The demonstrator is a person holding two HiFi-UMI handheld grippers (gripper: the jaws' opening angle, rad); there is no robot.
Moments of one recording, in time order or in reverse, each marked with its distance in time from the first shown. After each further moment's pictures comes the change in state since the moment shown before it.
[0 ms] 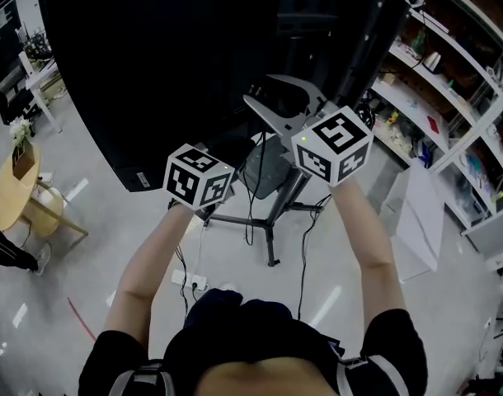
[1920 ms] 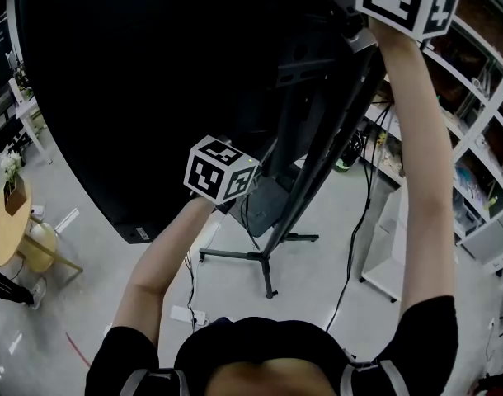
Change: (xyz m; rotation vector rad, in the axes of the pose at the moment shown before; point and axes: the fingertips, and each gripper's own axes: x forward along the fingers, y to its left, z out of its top) left arm 0.068 0.037 0.097 0.116 -0.152 -0.075; right arm 0.030 -0.159 0.272 -0.273 -0.192 -0.153
